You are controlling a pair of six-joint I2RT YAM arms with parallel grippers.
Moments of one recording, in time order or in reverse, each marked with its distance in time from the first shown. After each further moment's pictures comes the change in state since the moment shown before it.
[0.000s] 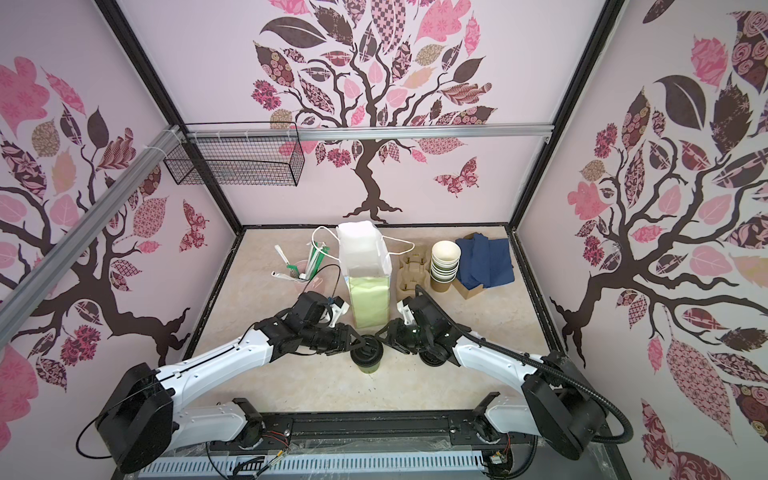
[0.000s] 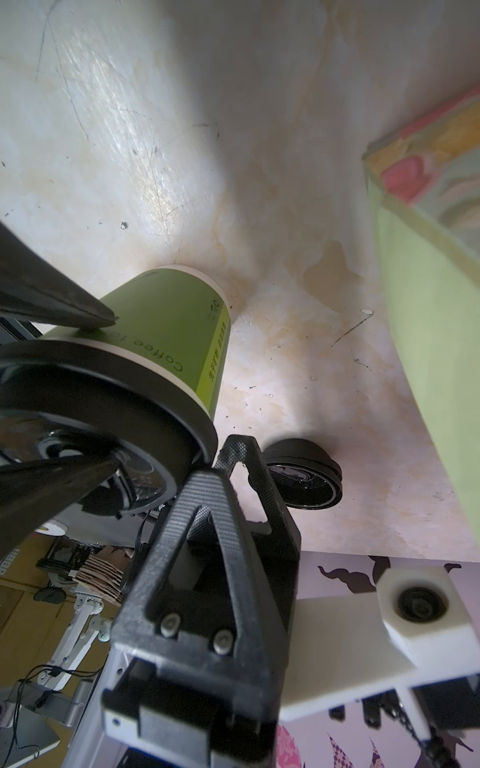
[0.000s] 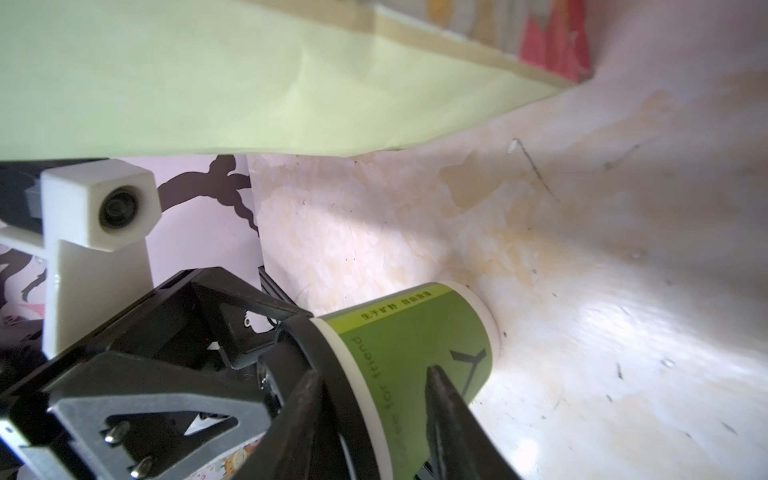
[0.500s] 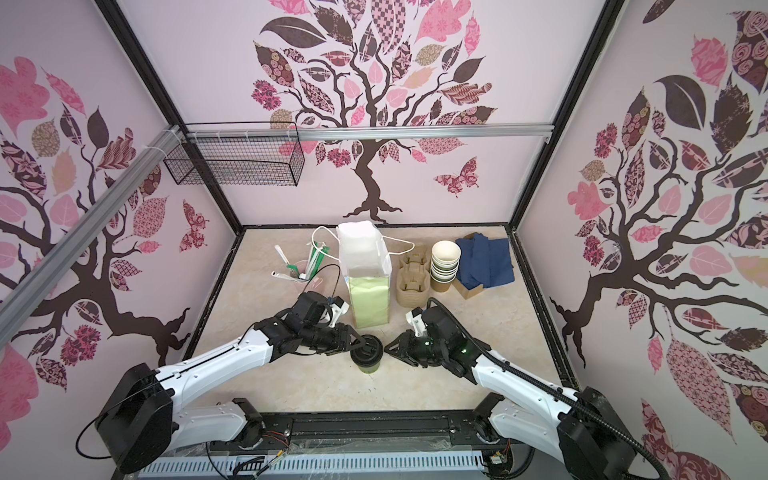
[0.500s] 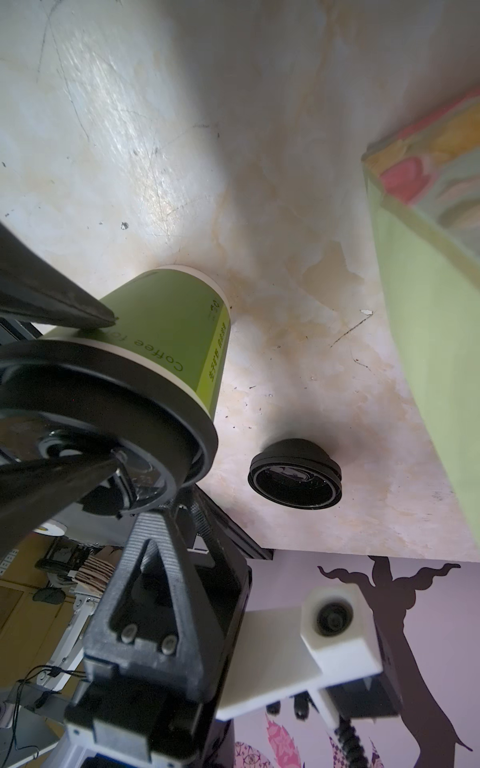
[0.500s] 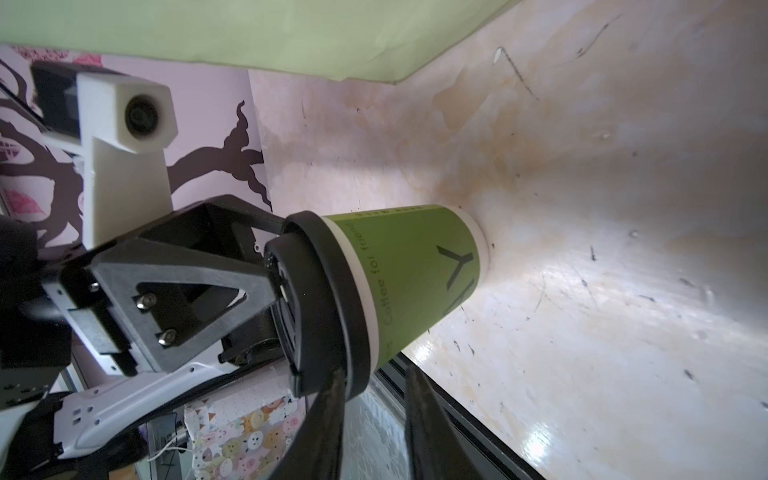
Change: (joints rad) left arm 0.000 -0.002 0.000 0.000 -0.002 0.000; right arm 0.002 -0.212 -0.113 -0.055 -0.077 0.050
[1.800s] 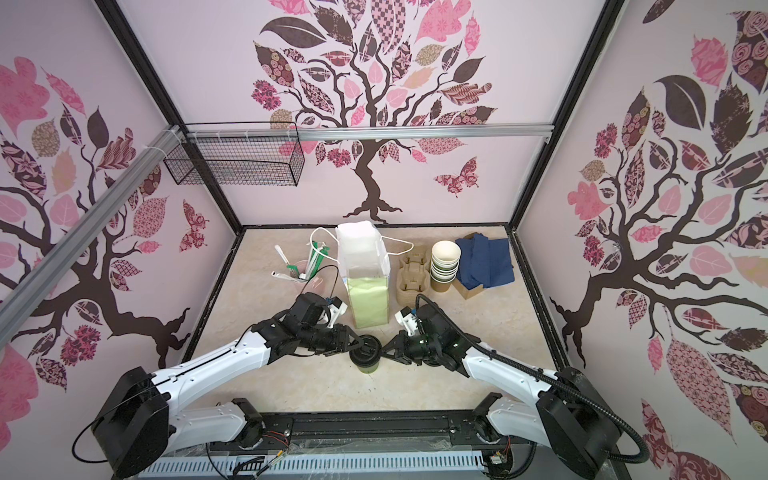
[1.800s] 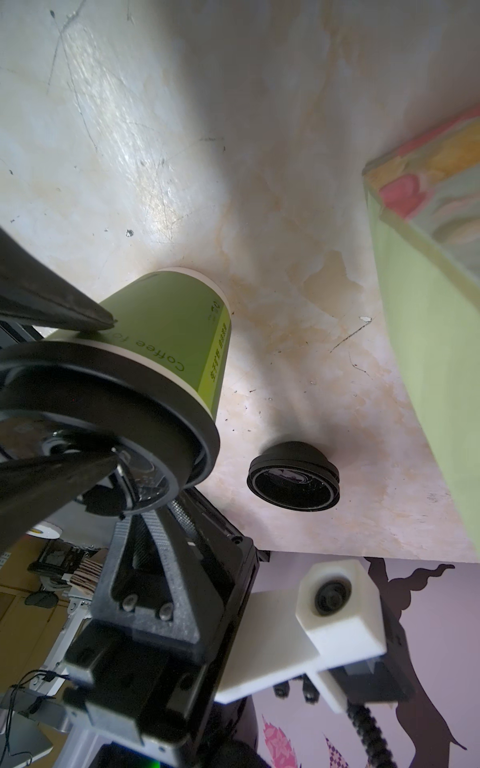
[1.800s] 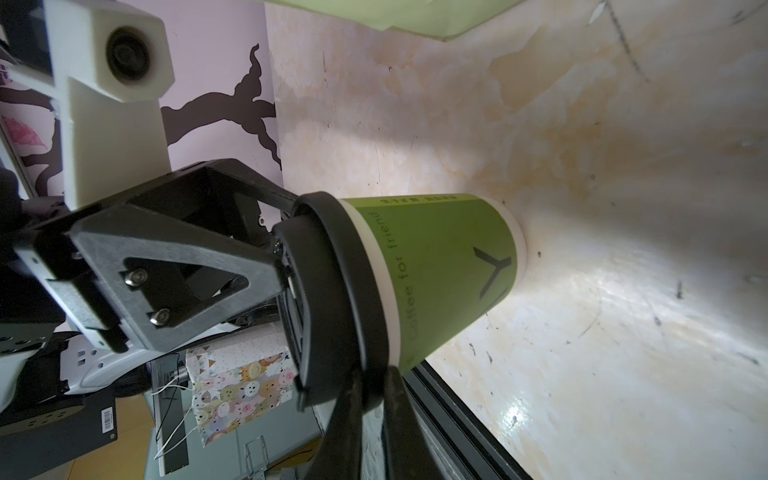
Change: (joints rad) left arm 0.000 -0.024 -0.015 -0.002 -0.015 -0.004; right arm -0.006 0.137 0.013 0.077 -0.112 -0.113
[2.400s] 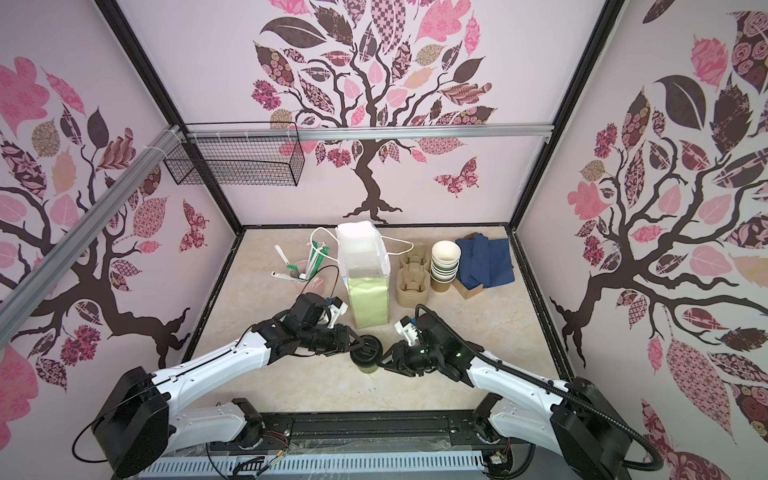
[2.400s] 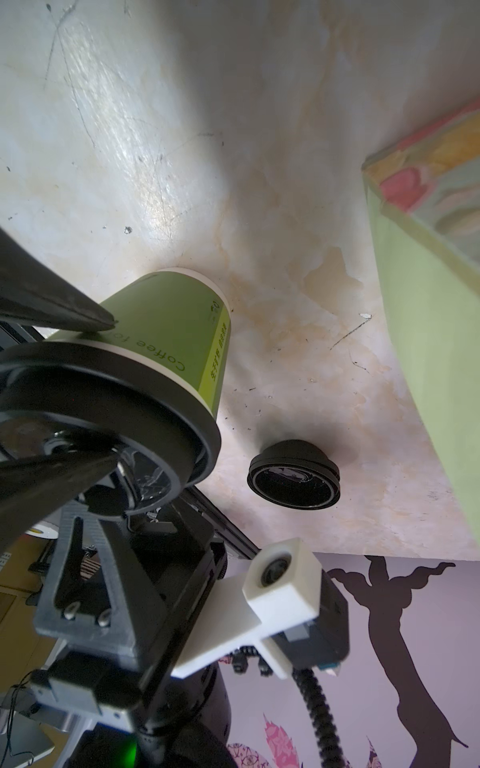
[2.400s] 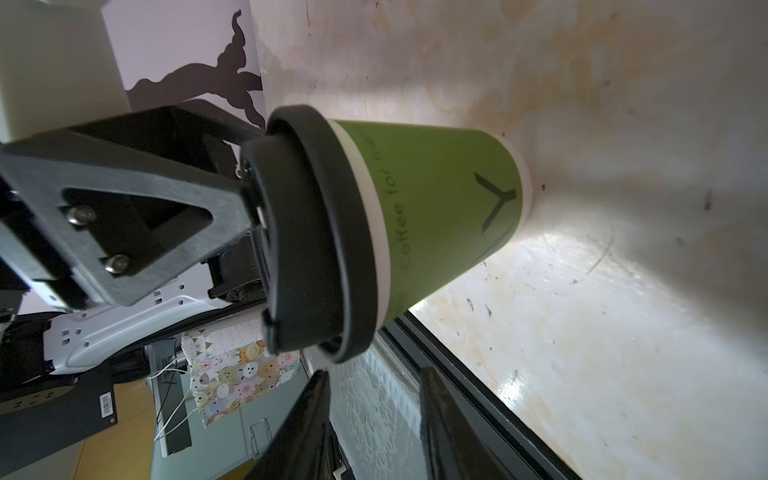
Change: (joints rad) left arm -0.002 0.000 0.000 0.005 -0.001 -0.001; right arm 0.076 -0.084 -0.045 -0.024 0.014 0.065
